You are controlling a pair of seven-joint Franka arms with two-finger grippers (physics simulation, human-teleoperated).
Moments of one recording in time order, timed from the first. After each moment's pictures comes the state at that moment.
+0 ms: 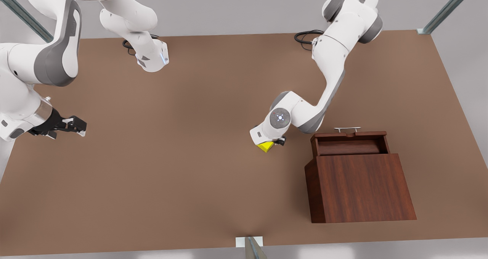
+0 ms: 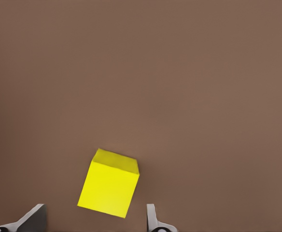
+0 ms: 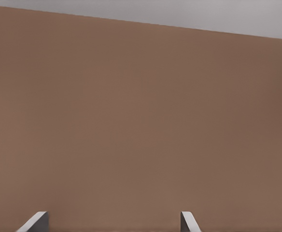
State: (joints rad) left arm -0.37 0.69 -0.33 -1.47 0.15 2.08 -0.27; right arm -0.01 0.18 -0.06 -1.41 -0.04 1.64 -0.15
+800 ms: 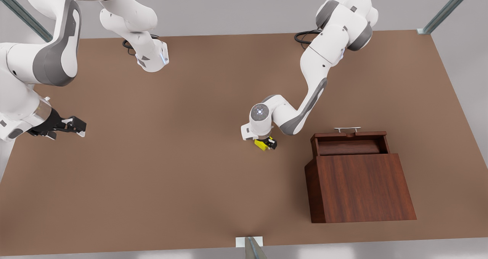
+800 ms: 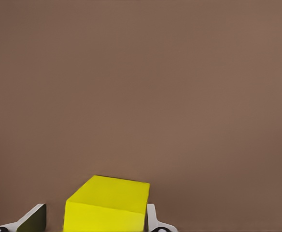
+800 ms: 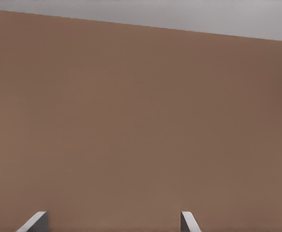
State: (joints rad) left arm -0.44 0.78 -0.31 -1.55 0.43 2.24 -0.31; right arm -0.01 0.19 -0.06 -1.39 -0.03 1.64 -0.15
